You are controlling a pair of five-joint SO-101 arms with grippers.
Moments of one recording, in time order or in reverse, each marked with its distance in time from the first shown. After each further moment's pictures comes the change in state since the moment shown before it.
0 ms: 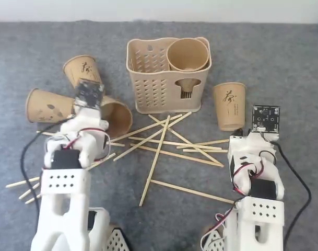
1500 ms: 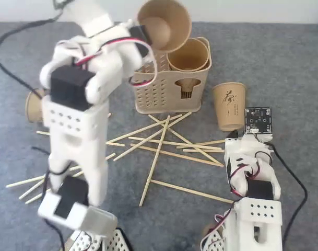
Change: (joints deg) left arm 22.3 53.4 -108.9 37.5 49.4; right arm -2.2 -0.3 2.2 -1.7 2.1
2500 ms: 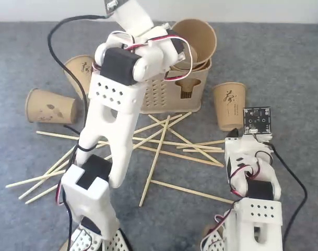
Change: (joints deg) left arm 5.5 14.1 -3.7 1.5 9.1; right arm -0.1 0.0 0.3 -1.5 1.8
